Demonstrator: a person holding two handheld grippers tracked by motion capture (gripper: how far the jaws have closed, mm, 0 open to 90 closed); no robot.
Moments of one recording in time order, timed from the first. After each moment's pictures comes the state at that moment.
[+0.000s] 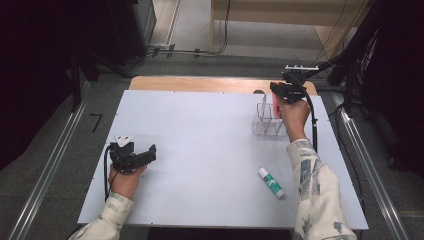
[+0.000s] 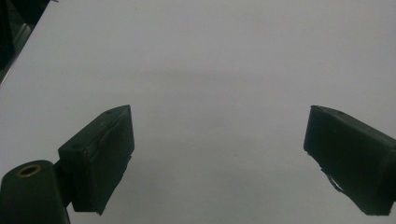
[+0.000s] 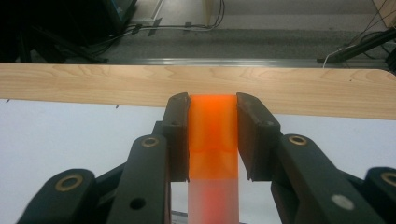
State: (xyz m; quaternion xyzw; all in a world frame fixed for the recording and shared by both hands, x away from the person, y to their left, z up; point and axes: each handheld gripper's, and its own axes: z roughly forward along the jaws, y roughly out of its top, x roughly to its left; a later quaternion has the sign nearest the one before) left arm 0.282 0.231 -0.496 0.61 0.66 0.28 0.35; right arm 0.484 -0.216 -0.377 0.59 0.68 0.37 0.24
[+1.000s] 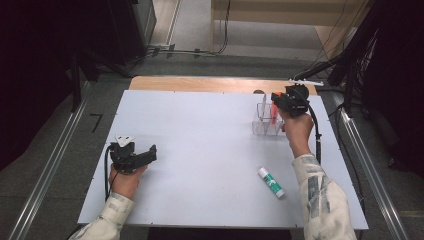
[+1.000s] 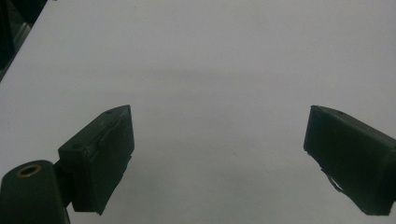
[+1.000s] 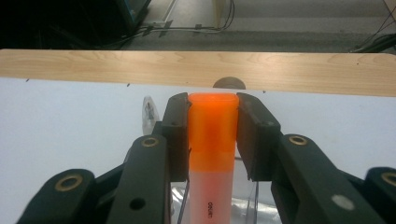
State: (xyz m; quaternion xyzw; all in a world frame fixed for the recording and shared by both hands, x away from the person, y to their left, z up) left arm 0.283 0.230 -0.496 0.61 0.66 0.27 0.34; right arm 0.447 -0.227 -0.395 0.57 0.68 0.39 0.23
